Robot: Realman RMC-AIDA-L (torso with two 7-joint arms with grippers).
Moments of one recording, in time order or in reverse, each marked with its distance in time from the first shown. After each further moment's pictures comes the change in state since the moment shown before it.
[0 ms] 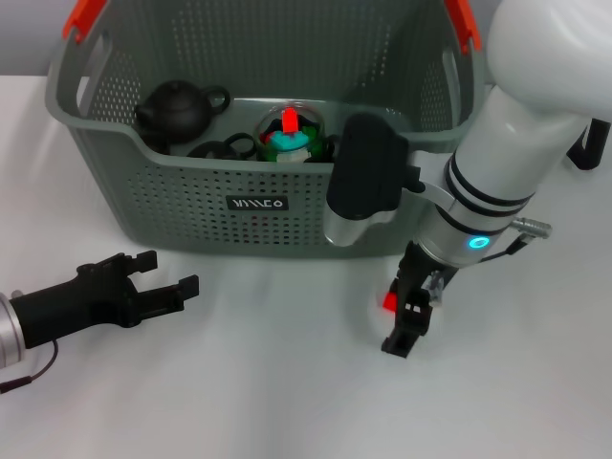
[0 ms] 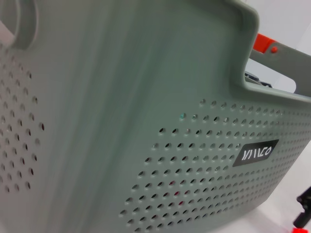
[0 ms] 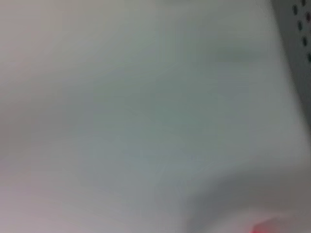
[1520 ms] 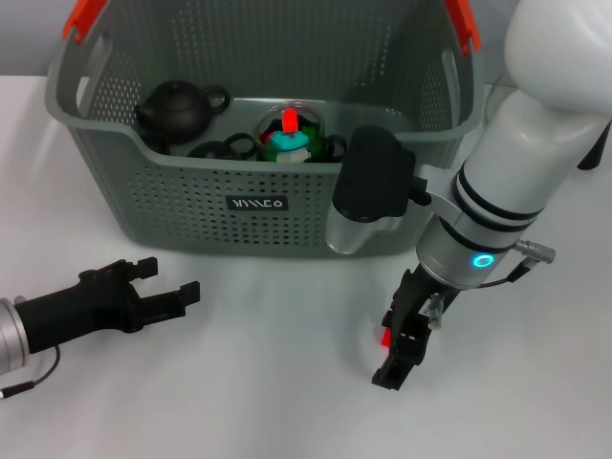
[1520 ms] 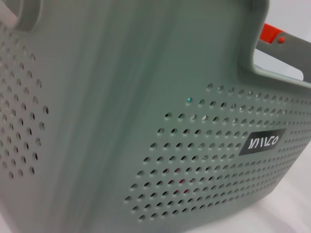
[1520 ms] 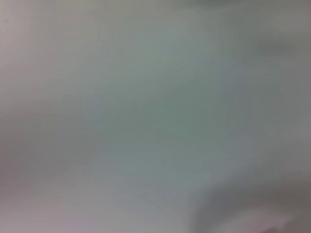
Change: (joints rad) left arm 0.002 -0.003 0.006 -0.012 0.008 -0.028 0.005; right arm -0.026 0.001 0.039 0.004 0.079 -0.066 -0.014
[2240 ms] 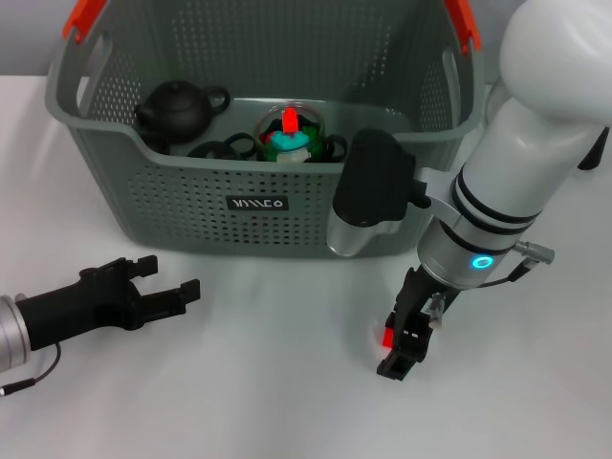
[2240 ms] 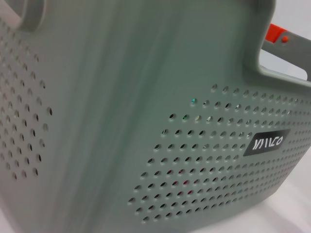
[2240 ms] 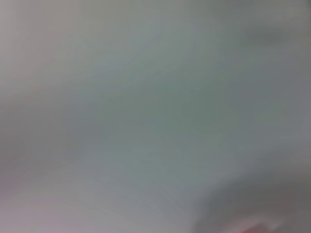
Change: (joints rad) left arm -0.005 0.000 0.002 0.000 0.001 -0.011 -0.004; right arm 0.006 0.000 -0.023 0.024 -0.007 0.036 0.010
